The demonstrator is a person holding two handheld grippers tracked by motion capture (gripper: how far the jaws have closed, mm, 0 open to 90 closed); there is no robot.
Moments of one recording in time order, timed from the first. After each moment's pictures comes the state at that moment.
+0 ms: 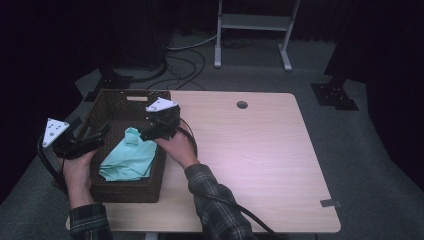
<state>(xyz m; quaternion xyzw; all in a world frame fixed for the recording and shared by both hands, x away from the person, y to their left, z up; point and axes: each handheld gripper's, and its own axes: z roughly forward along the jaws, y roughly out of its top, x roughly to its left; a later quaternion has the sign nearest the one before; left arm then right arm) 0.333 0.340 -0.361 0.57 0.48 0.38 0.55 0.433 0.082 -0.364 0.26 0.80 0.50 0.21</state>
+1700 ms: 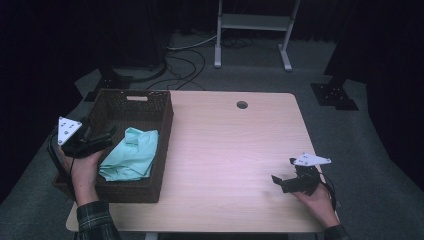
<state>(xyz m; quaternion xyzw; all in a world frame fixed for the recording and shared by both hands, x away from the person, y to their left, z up) 0.338 0.320 -0.362 0.60 0.47 0.41 0.50 0.320 -0.314 -0.463 0.38 0.81 0.40 0.19</state>
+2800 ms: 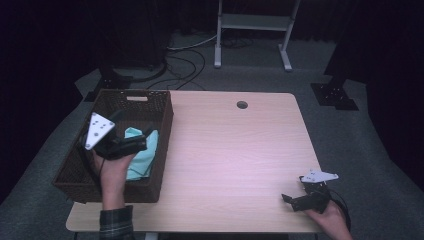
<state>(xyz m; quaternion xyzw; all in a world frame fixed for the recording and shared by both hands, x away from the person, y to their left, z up) 0.308 0.219 -0.317 0.61 0.39 0.36 0.58 0.283 -0.339 -0.489 0.40 0.83 0.35 0.16</state>
